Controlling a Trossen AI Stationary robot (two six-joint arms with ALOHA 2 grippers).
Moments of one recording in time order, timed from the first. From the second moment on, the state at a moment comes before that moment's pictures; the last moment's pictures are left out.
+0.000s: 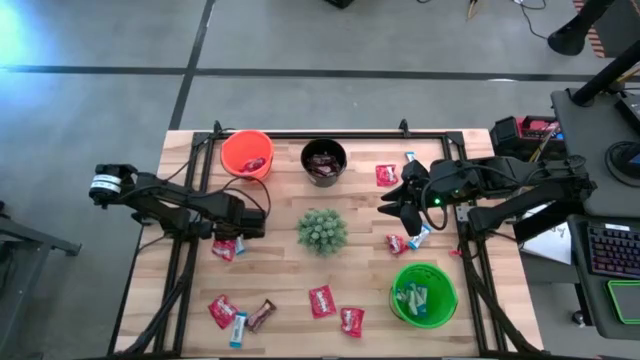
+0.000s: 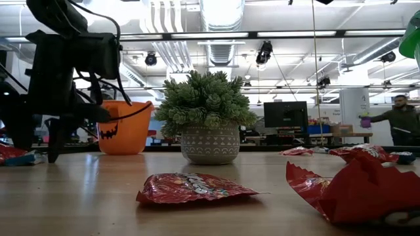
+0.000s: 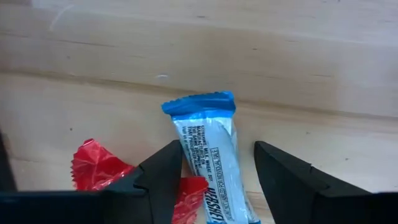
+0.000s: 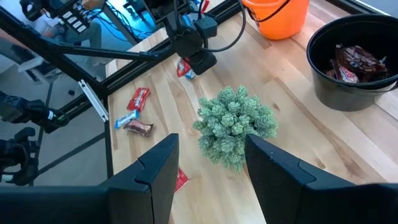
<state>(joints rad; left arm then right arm) -0.04 1.37 0.60 -0.84 0.04 -1.72 0.15 1.11 1.30 -0.75 0.12 0.62</state>
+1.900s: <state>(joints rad) -0.05 1.37 1.35 -0.96 -0.18 -0.71 0.14 1.12 1.30 -0.79 0.68 0.72</state>
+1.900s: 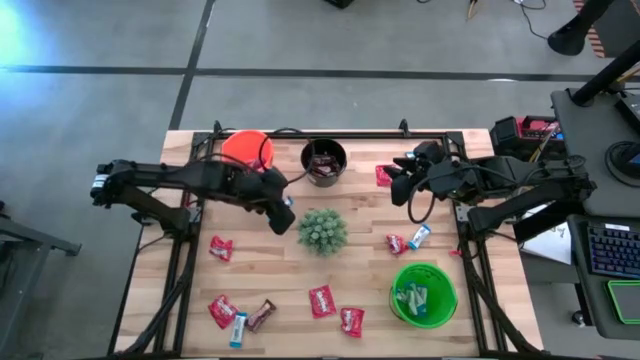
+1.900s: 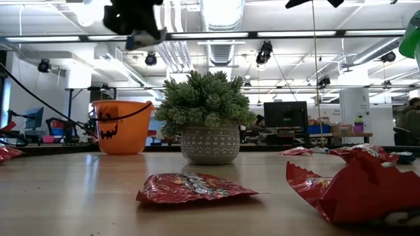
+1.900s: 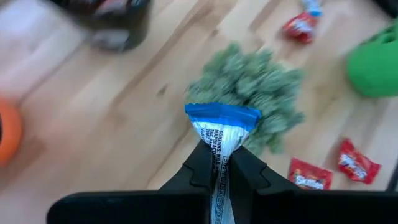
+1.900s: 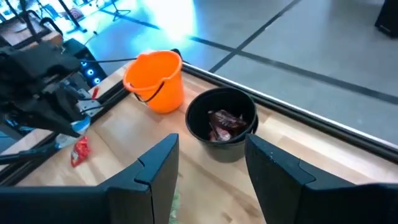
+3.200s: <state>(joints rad) -0.02 1.38 1.39 -0.12 -0.19 -0.27 0.14 1.29 1.30 -0.25 0.33 0.40</state>
